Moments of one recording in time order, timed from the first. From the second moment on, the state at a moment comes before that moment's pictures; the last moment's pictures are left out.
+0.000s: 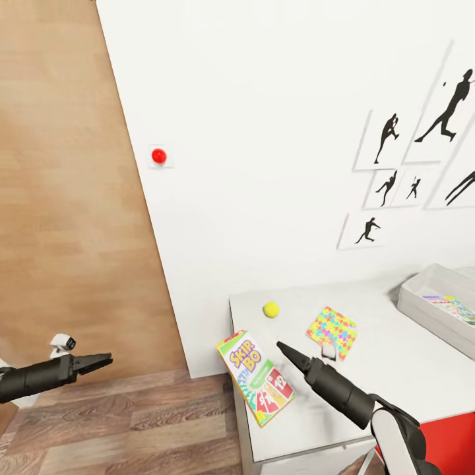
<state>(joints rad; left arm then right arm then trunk) -0.45 0.56 0.16 -0.87 0.32 0.80 -1.49 -0.12 0.04 -0.17 -1.57 -0.72 0.79 0.75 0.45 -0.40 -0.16</state>
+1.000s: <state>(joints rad) -0.46 0.34 0.15 -0.86 0.30 0.81 -1.15 -0.09 -0.03 -0.19 -1.56 -0.72 0.74 0.90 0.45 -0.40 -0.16</state>
